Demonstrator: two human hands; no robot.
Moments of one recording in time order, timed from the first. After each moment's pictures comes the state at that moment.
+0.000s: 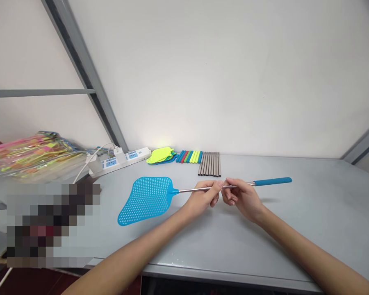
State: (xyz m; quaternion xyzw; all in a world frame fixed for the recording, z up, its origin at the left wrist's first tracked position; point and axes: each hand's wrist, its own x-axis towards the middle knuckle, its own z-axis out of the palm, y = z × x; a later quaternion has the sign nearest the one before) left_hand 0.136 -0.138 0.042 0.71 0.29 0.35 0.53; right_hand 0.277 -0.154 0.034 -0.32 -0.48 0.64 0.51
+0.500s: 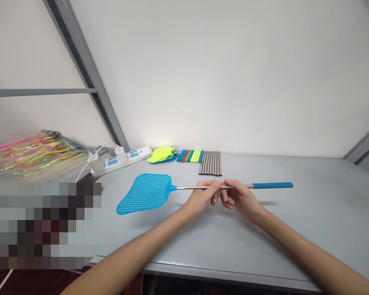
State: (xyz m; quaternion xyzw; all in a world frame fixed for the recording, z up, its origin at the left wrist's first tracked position) left_hand 0.137 -0.134 0.037 0.69 0.29 0.36 0.56; right_hand 0.273 -0.156 0.029 -0.31 -0.50 0.66 0.47
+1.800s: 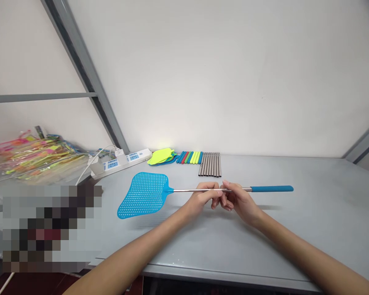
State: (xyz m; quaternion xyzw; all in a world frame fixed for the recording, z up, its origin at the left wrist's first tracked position) left_hand 0.136 -0.135 0.031 0.62 0.18 0.37 0.67; right_hand 0.268 -0.161 0.033 -0.33 -0.53 0.62 0.47
